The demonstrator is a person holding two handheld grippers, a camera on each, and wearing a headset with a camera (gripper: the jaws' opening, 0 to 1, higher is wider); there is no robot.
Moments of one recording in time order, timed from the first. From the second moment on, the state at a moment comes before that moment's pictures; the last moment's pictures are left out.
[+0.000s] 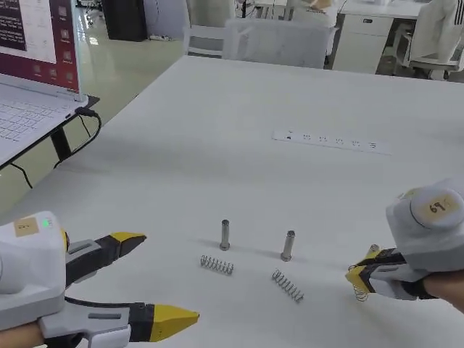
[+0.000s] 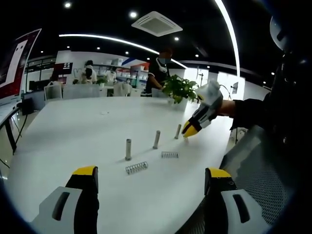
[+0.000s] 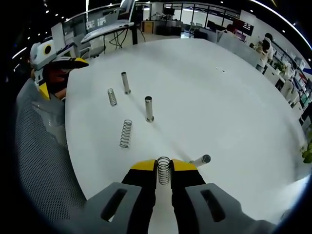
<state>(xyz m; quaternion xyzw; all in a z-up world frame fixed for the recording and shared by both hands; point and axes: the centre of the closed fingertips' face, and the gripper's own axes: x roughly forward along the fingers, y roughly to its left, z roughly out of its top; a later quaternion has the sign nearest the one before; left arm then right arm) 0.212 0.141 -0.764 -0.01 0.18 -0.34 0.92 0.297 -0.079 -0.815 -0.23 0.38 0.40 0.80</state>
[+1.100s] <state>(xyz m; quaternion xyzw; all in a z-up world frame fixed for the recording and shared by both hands) 0.211 0.141 -0.761 -0.01 0.17 -0.34 0.92 0.294 -0.075 -0.778 -0.19 0.30 0.42 0.84</state>
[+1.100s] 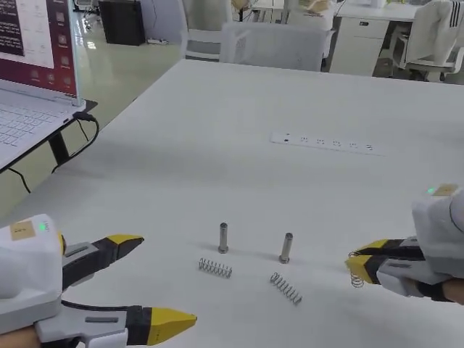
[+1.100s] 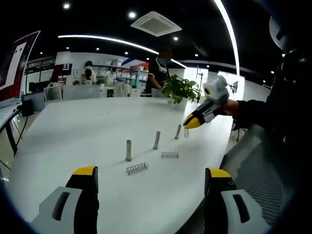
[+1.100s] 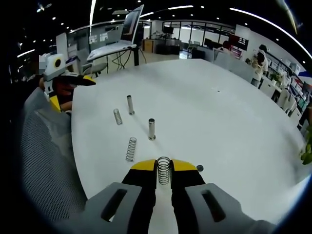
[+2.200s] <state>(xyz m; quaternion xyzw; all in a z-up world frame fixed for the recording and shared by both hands) 0.212 0.143 -0.762 -0.01 0.18 -0.34 0.93 0.315 -0.101 -0.740 -0.13 0.16 0.40 0.89</state>
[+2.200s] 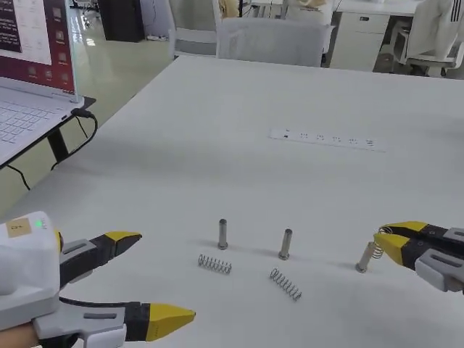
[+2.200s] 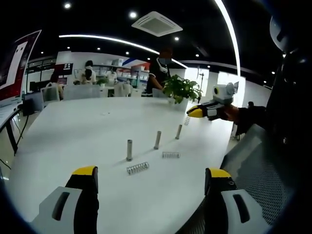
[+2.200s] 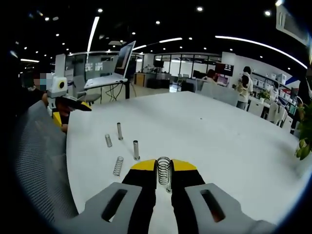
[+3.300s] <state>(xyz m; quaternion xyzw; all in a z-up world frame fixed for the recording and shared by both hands) 0.211 0.143 -0.765 -0.01 0.18 -0.33 0.93 0.337 -0.106 -0.761 -0.11 0.17 0.38 0.90</state>
